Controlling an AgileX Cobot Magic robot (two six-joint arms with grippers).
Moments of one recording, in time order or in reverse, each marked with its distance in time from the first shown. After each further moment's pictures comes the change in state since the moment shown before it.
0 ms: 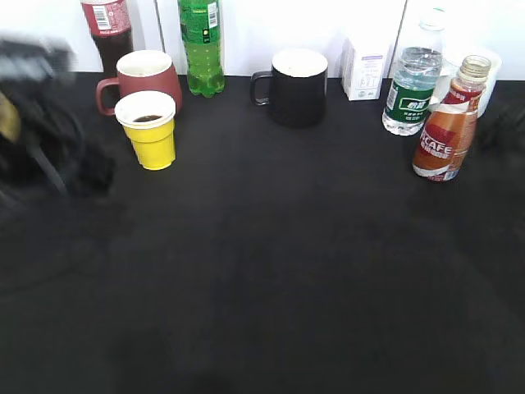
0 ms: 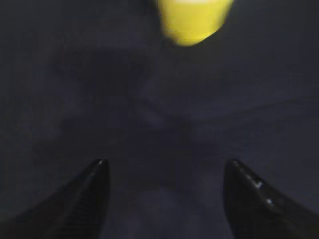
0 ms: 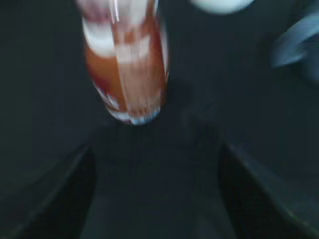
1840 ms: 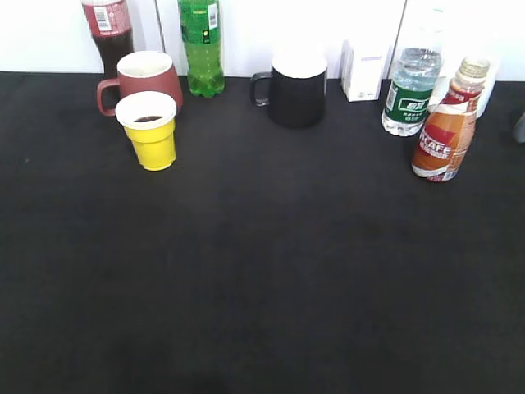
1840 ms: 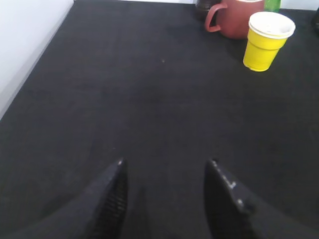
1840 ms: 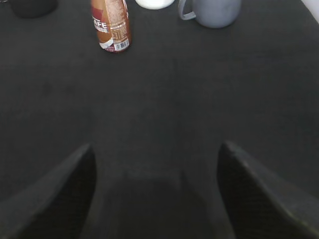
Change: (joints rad) left arm 0.484 -1.399 0.341 -0.318 0.476 0.480; right arm -0.090 -1.328 0.232 -0.003 0.802 0.003
